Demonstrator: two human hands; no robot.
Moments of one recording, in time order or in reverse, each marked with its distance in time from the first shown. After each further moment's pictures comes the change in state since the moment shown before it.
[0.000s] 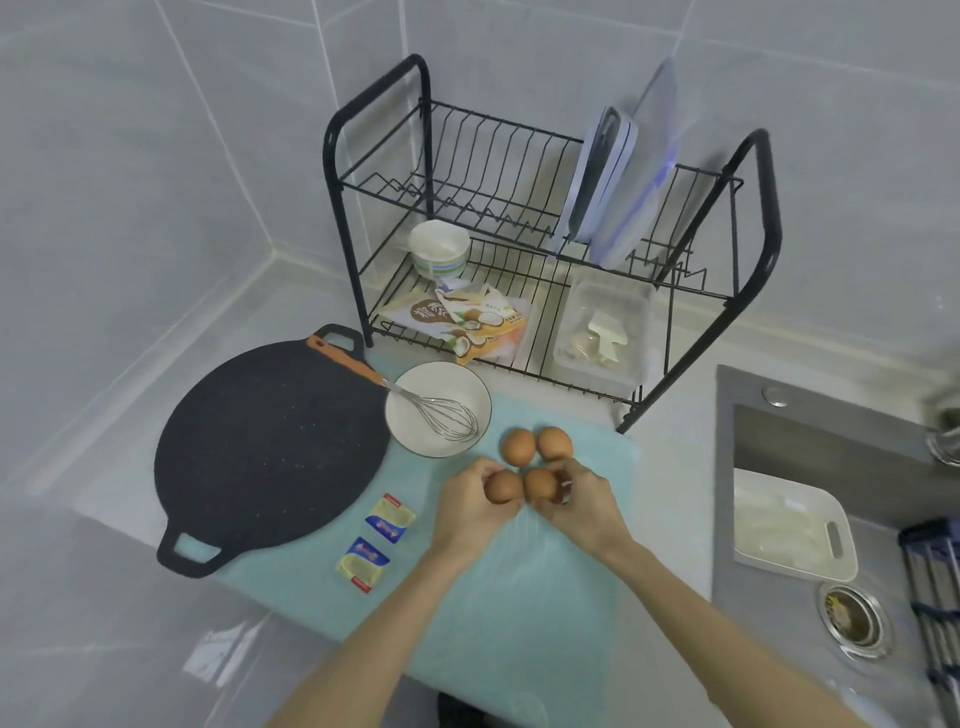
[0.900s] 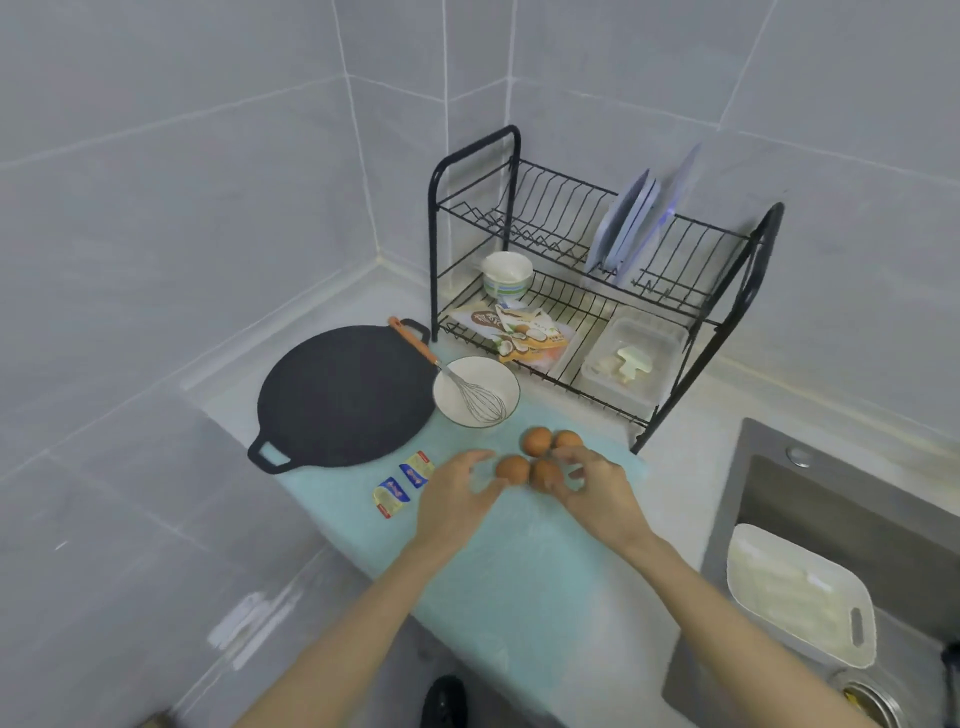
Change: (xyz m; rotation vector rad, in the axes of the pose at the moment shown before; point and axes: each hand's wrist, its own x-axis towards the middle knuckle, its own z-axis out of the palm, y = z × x) left_hand -0.087 0.023 -0.019 0.083 0.294 0.034; right_hand -0.054 -0.025 -0.054 -0.097 -0.051 -0.348
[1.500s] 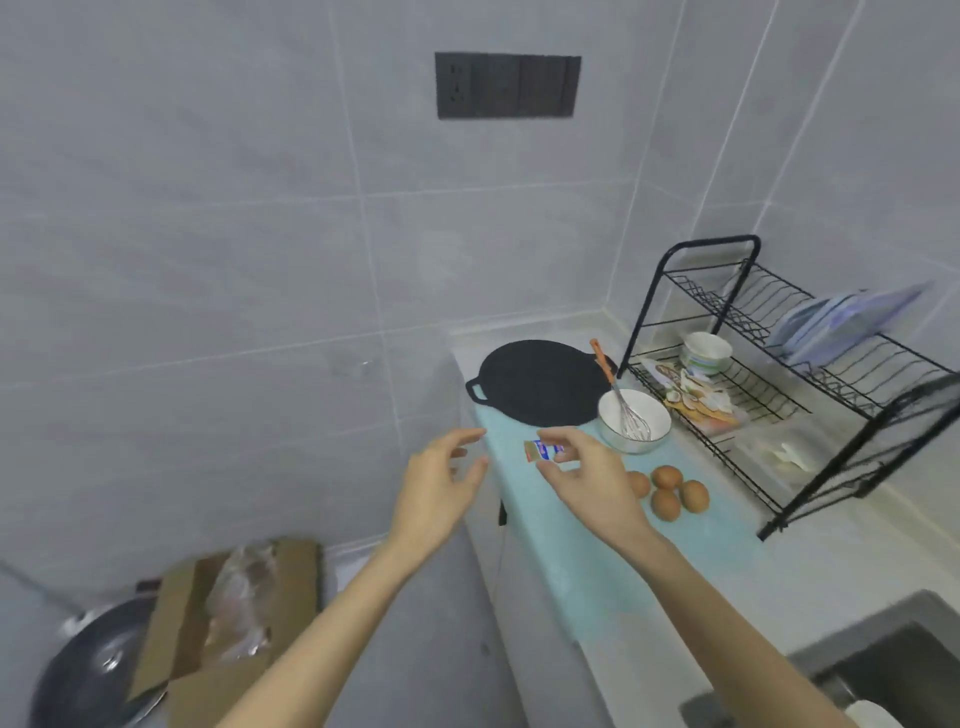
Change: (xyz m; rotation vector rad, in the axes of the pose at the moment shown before) left_hand -0.247 0.047 -0.086 -0.098 0.723 -0.144; right_hand -0.137 -0.114 -0.018 0.134 -0.290 -0.607
